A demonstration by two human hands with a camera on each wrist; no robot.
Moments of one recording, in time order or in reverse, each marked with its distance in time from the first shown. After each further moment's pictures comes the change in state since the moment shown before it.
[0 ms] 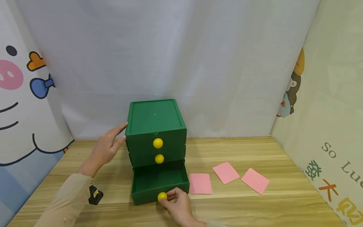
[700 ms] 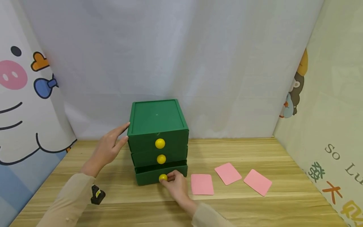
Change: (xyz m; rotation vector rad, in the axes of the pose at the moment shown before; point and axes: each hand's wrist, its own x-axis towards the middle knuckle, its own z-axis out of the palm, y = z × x) left_hand -0.001 0.001 -0.001 0.003 -0.004 -0.004; right_hand 0.056 -0.002 0.010 -0.195 0.096 -0.128
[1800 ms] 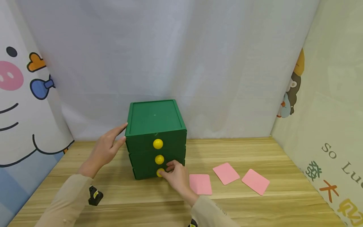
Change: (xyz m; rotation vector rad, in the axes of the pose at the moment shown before) left_hand 0.001 0.000 0.000 0.005 0.003 0.001; right_hand 0.022 -0.022 -0.017 -0.157 0.035 -0.139
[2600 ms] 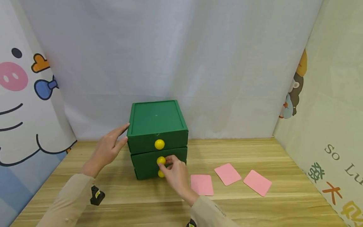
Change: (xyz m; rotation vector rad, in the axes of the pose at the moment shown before) left_hand 0.000 -0.002 0.000 -0.001 0.004 0.013; right_hand 0.003 -0.019 -0.001 0.016 0.064 -0.126
